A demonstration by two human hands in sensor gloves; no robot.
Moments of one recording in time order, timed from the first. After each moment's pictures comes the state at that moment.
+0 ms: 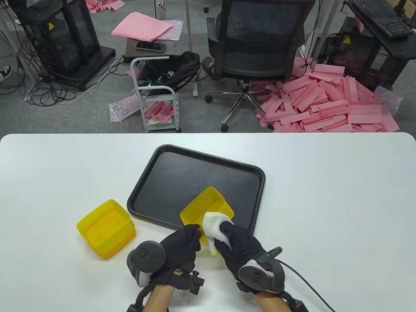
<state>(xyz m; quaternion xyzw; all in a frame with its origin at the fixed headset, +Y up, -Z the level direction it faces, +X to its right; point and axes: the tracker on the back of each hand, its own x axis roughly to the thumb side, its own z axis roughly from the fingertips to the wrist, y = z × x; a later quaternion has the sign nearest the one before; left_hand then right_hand) -0.140 -0.718 -0.253 0.14 -0.11 0.51 0.84 0.084 -0.706 -0.236 0.27 -0.29 0.89 0.21</state>
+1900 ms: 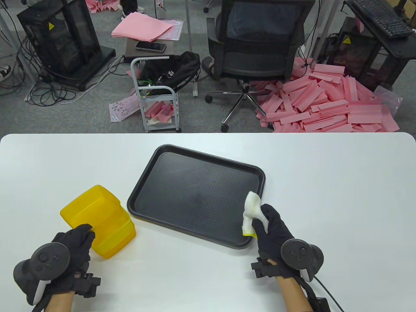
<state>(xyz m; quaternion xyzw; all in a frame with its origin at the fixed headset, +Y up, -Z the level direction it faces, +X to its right) -0.348 -0.660 -0.210 0.17 0.09 0.22 0.96 0.178 -0.710 -0.273 0.08 -0.24 0.89 0.38</state>
